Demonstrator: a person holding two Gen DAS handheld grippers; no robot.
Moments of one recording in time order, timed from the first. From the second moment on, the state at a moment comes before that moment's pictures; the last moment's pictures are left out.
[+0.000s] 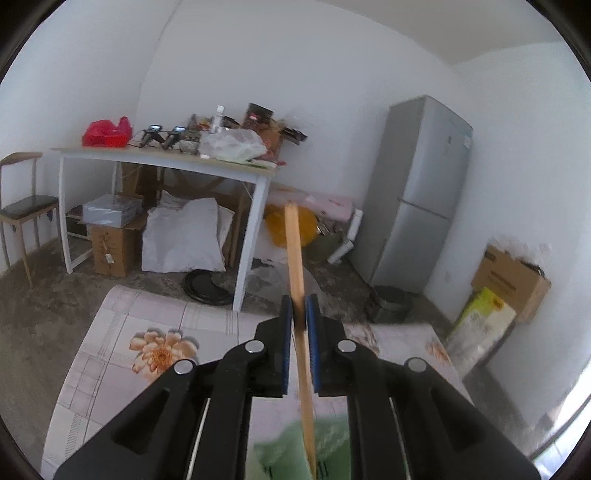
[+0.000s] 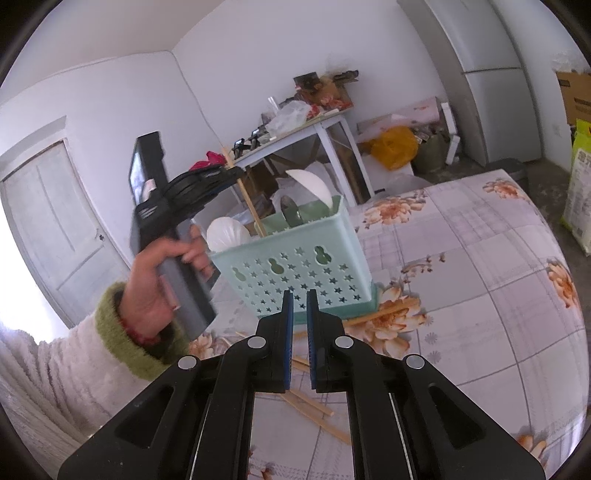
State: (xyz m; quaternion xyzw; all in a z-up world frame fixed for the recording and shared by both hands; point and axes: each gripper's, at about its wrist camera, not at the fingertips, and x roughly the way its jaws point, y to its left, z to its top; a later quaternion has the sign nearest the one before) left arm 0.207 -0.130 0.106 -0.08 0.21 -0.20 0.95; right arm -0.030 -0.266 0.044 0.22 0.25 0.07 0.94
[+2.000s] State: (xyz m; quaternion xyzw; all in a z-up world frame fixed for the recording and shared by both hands) left arm 0.088 0.032 0.012 -0.06 0.31 -0.13 0.94; right arm 0.138 -0.138 -0.044 -0.21 0.47 0.33 0.79
